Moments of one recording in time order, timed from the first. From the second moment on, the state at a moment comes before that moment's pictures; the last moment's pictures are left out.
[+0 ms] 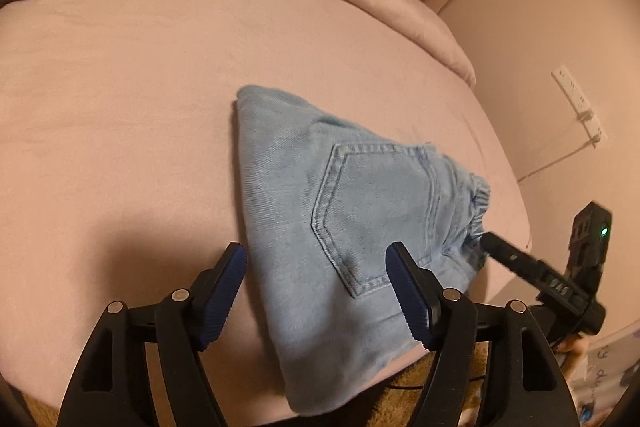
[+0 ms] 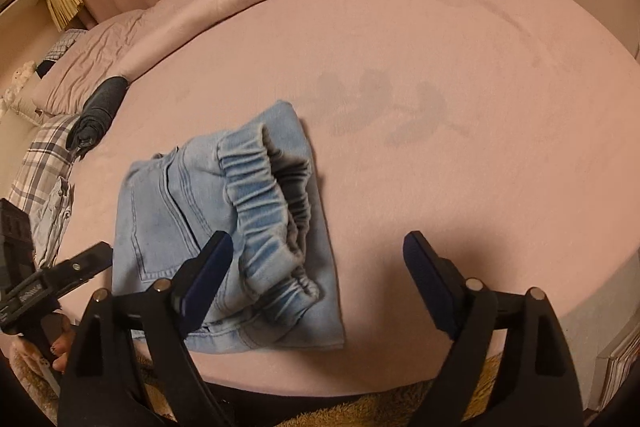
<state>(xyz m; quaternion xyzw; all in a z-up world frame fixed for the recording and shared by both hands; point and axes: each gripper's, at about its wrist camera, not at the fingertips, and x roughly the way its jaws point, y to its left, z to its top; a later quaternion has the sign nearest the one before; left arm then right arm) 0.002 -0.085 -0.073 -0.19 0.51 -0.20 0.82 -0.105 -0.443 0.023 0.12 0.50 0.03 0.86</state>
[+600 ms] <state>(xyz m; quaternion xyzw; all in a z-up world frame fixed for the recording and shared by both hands) 0.008 -0.114 -0.094 -0.16 0.54 -0.17 0.81 -0.073 -0.405 -0.026 0.15 0.54 0.14 0.82</state>
